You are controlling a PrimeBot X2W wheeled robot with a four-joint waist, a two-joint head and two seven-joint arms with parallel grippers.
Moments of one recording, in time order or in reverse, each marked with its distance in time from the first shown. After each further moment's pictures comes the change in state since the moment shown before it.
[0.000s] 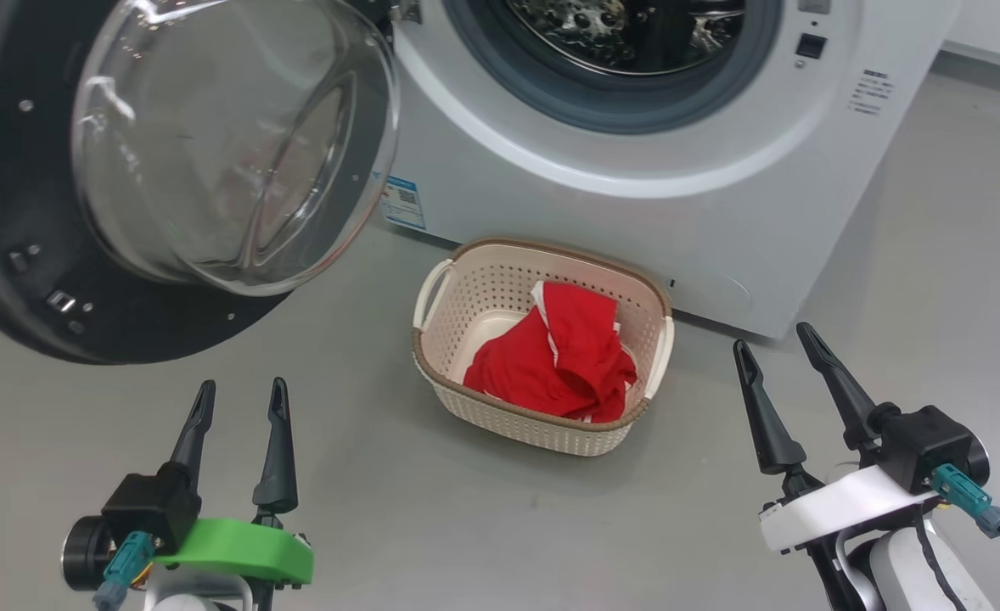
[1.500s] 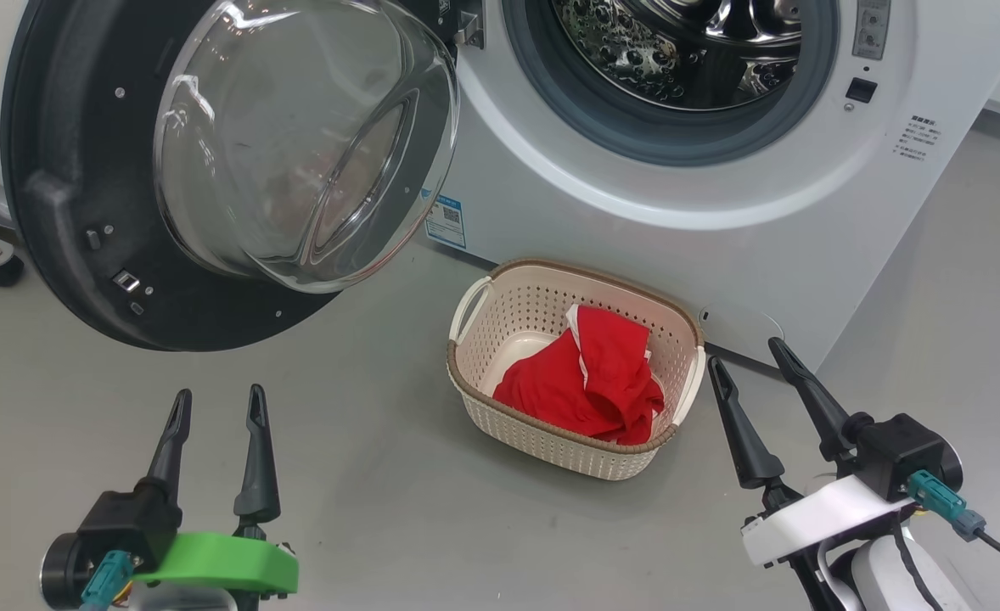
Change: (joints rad) left arm 0.044 0.000 0.035 -0.058 0.003 0.009 0.000; right arm 0.000 0.012 0.032 0.029 0.002 0.000 0.000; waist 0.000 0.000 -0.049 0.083
